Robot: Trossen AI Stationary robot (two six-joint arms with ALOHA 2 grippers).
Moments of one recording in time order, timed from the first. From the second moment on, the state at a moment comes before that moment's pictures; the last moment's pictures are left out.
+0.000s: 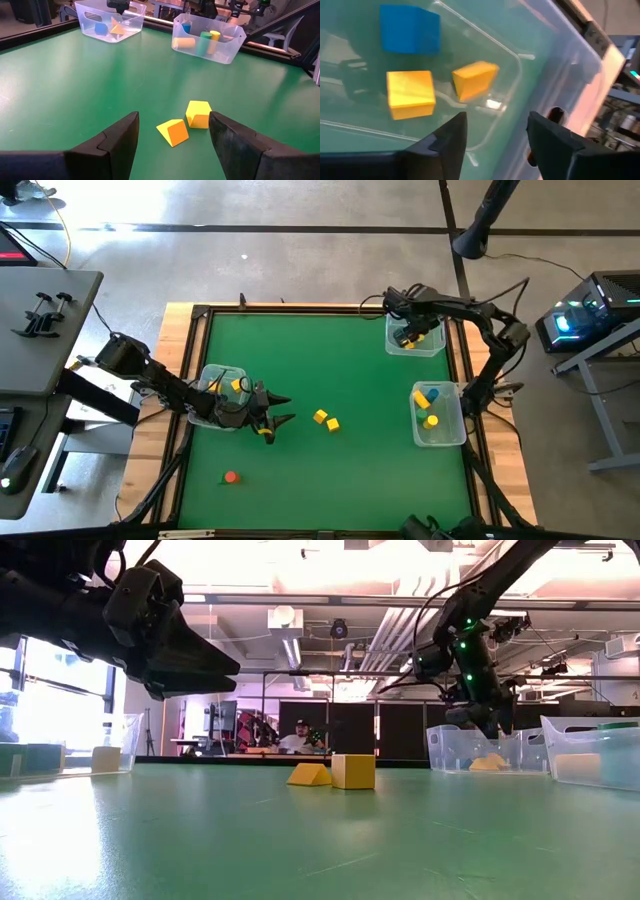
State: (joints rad) left arm -0.39 1.46 0.30 0.83 -0.63 -0.37; right arm -0.79 1.73 1.16 -1.11 0.44 0.33
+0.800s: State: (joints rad) left arm -0.39 1.46 0.30 0.83 -0.63 -0.39; right arm -0.19 1.47 1.16 -1.33 0.60 0.57
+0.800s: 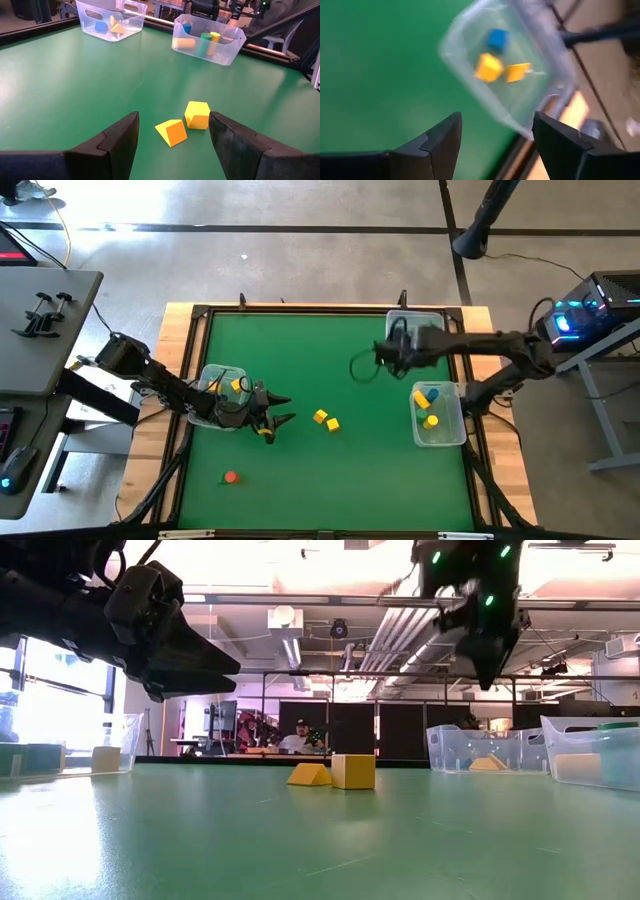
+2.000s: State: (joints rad) left arm -0.39 1.46 0.30 0.84 -0.64 -0.40; right arm 0.42 1.67 1.16 -0.70 0.86 0.89
